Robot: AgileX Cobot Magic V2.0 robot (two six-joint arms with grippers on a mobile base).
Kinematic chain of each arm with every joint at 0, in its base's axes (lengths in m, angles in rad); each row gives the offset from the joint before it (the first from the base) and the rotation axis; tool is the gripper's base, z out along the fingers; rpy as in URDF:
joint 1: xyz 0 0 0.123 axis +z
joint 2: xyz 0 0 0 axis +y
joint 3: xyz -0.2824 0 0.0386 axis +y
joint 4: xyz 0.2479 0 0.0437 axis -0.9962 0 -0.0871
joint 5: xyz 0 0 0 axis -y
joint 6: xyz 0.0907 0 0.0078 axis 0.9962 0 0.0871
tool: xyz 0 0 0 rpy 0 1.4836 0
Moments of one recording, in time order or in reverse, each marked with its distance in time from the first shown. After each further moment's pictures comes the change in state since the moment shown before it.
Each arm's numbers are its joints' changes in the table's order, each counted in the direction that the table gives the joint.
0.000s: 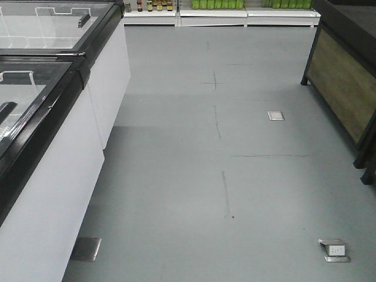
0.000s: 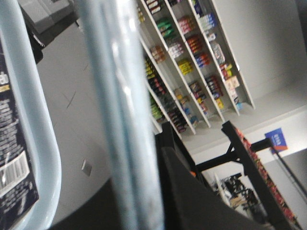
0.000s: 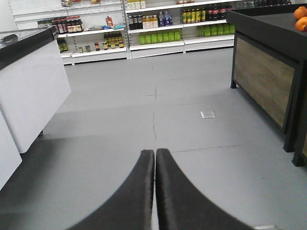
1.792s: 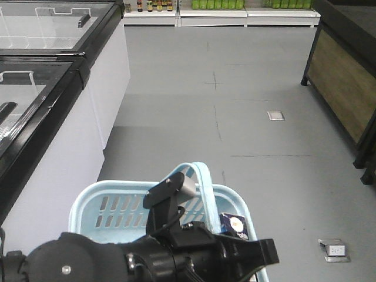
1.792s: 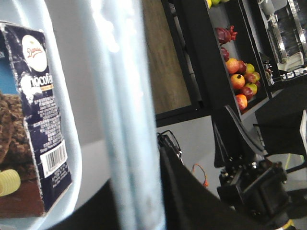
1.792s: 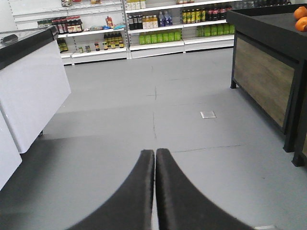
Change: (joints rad) left arm -1.548 -0.006 0.443 -0.066 0.594 -0.075; right arm 0.000 0.000 0.000 0.000 0.000 0.000
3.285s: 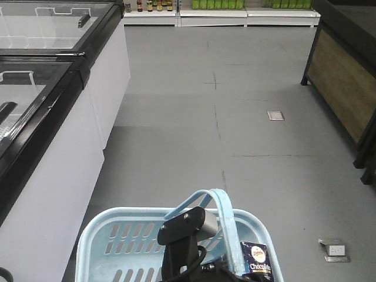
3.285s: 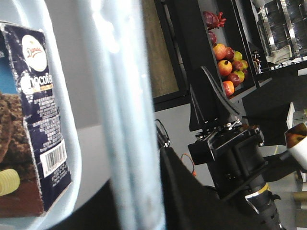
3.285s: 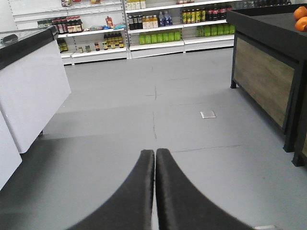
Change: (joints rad) left arm -0.176 0.000 0.000 0.096 0.130 -0.004; right arm 0.000 0.000 0.000 0.000 0.000 0.000
